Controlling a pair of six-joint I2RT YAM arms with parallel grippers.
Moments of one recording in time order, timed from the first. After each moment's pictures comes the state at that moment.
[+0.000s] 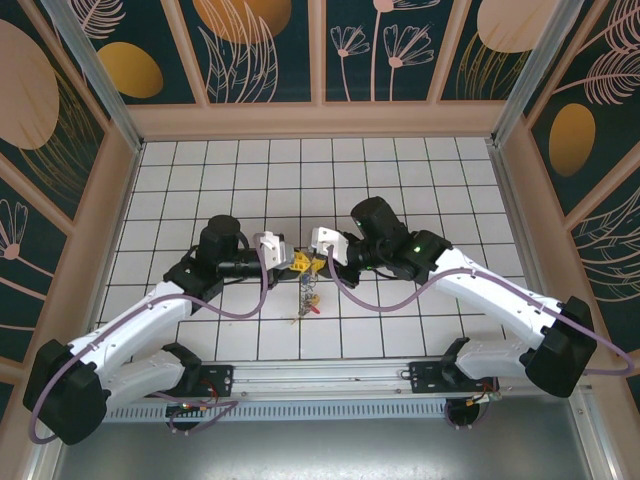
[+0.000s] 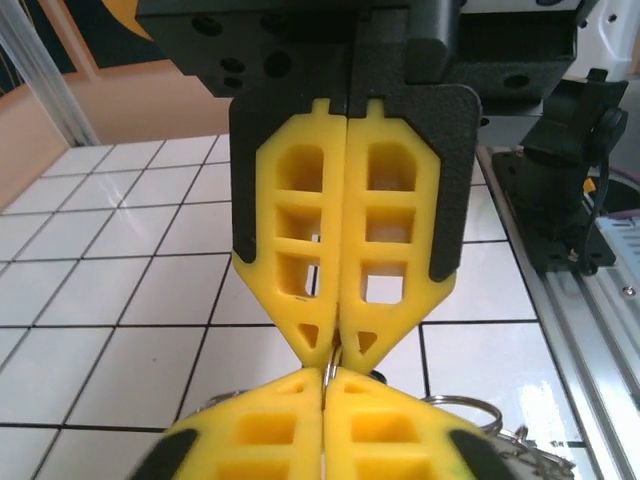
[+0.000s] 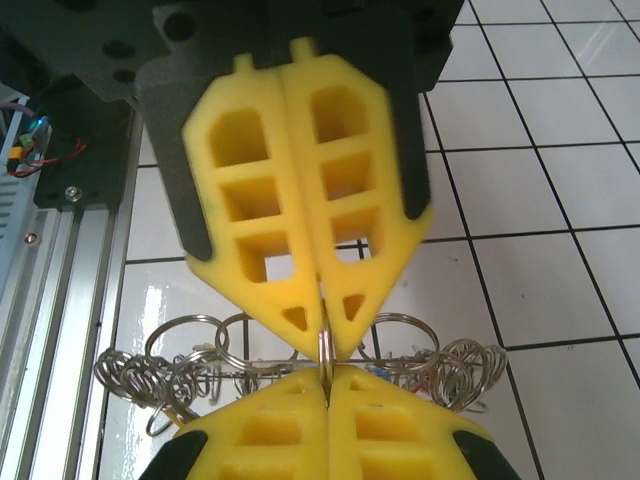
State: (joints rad) left arm -0.60 1.05 0.65 0.00 0.81 0.44; right arm 0.86 1.24 1.03 -0.49 -0.48 -0.48
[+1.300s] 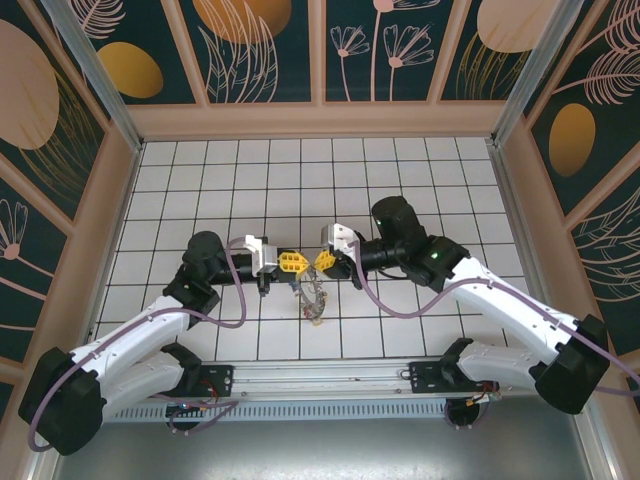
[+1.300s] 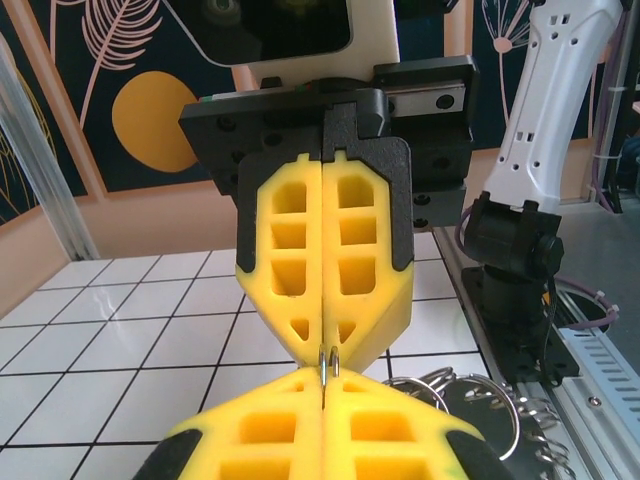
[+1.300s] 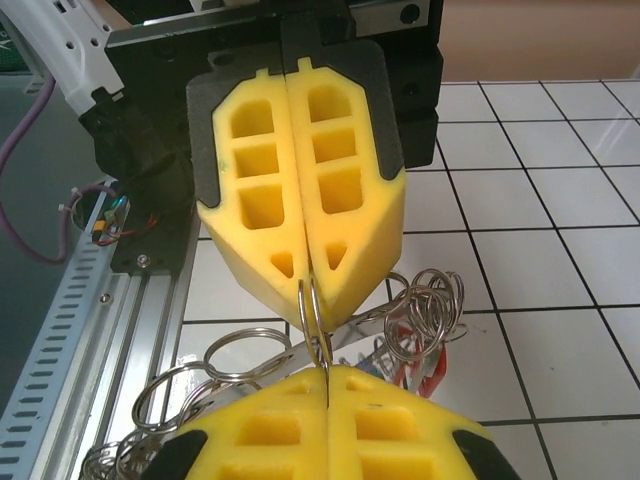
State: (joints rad) left arm -0.60 0.99 0.47 0.51 0.92 0.13; right arm 0.80 1.14 0.96 -0.38 -0.68 -0.43
